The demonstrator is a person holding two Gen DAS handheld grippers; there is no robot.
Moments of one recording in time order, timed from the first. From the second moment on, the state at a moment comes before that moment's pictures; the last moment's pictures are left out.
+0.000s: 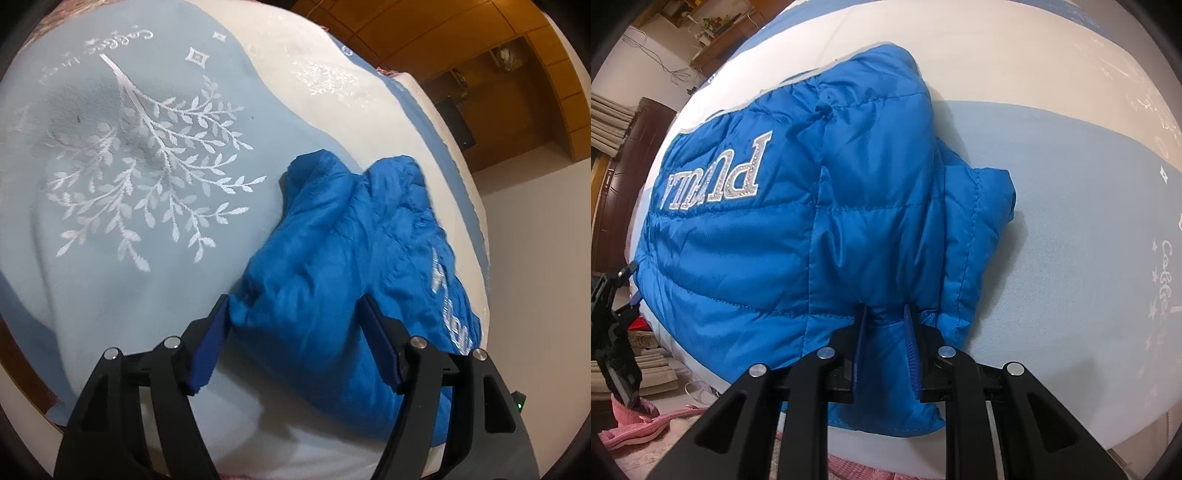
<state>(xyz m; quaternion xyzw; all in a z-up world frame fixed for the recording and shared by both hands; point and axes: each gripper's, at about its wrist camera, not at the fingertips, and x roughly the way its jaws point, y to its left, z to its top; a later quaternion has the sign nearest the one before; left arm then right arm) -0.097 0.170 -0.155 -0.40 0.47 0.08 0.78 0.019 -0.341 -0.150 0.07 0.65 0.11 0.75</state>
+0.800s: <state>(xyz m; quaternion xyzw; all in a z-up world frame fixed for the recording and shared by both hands) -0.080 0.172 -0.179 -0.41 0.47 0.03 0.78 0.025 -0.333 -0.150 0.07 0.66 0.09 0.74</state>
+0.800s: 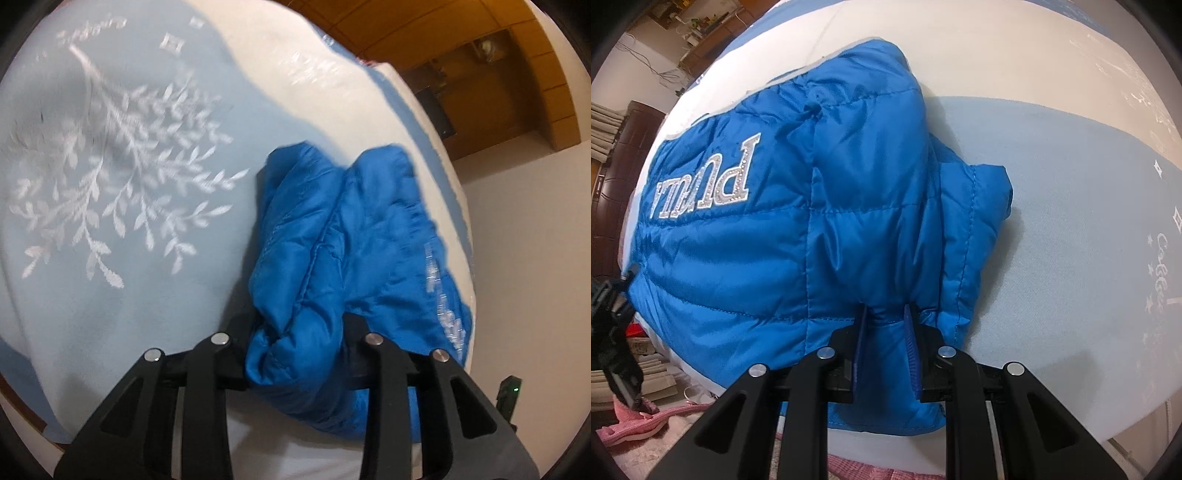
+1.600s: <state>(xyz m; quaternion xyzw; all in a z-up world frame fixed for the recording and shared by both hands) -0.075 0.165 -0.180 -0.38 0.48 0.03 0.79 0.022 -0.349 -0.153 0.09 0.66 0.10 0.74</state>
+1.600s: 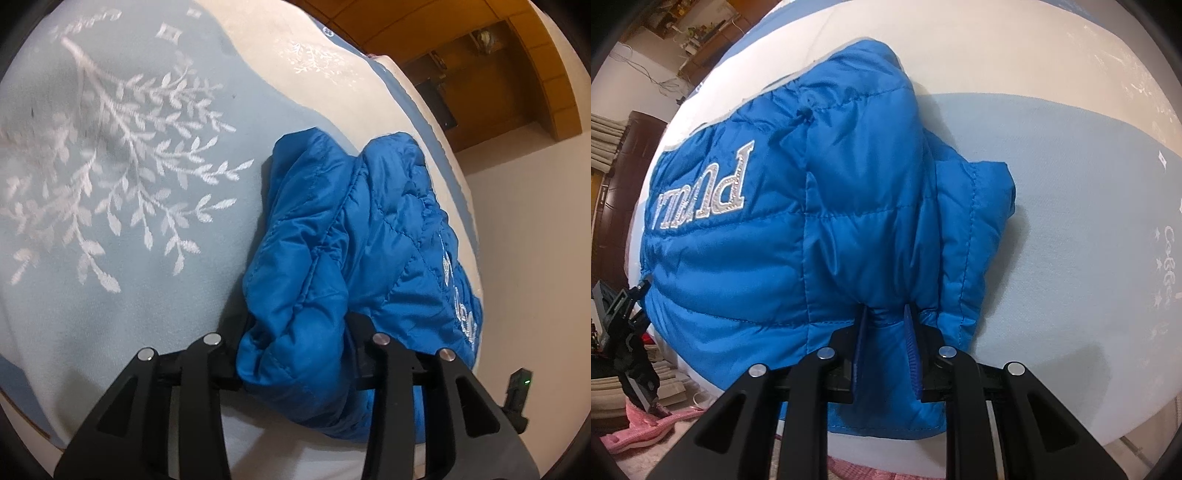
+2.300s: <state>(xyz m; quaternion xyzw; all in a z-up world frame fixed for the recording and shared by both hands) -0.051 -0.021 0.012 -0.16 0.40 -0.12 0.90 -0.020 -0.406 -0.034 0.08 0.57 0.11 0.81</state>
